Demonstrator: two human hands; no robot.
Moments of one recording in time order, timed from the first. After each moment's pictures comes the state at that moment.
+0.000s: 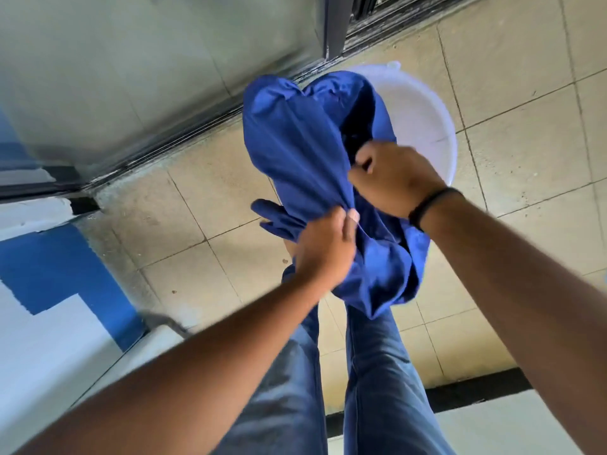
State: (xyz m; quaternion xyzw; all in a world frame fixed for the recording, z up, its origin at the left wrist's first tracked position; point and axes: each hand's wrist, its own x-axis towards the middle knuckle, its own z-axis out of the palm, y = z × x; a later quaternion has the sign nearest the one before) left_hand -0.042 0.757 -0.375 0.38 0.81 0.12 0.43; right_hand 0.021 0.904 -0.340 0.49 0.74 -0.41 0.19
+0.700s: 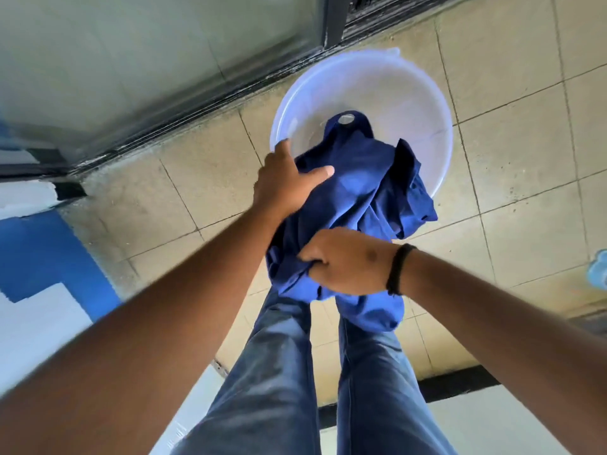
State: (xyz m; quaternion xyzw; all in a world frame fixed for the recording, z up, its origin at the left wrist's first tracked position) left_hand -0.123 0.786 -0.404 0.30 0.84 0.08 0.45; right_hand 0.017 0.812 -0.298 0.20 0.73 -0.57 0.32
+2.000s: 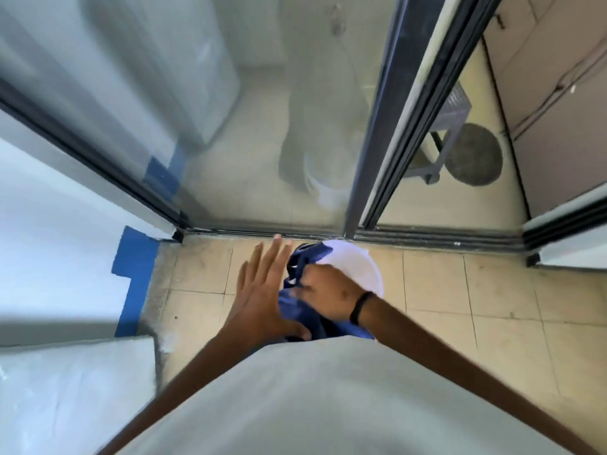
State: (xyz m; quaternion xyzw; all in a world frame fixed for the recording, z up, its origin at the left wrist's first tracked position) left_hand -0.012 0.678 0.013 0.42 0.86 0.23 0.19; right_hand 0.059 0.837 0.028 0.10 0.89 -0.40 0.21
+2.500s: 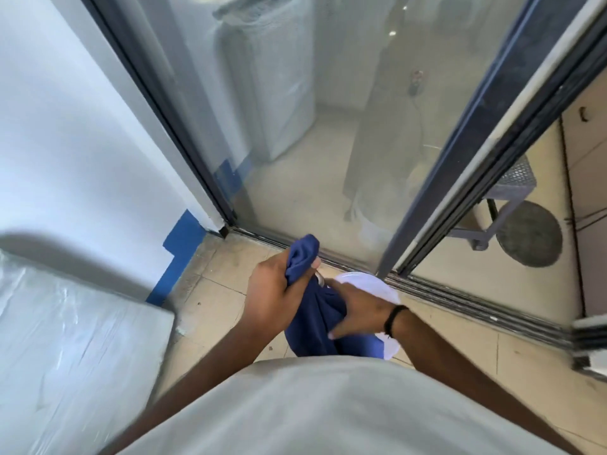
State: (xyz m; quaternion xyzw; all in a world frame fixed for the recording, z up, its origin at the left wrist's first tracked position) left_hand 0.013 0.660 0.084 0.20 0.86 0.48 0.03; right_hand 0.063 0.851 0.017 0.01 0.89 -0.36 0.28
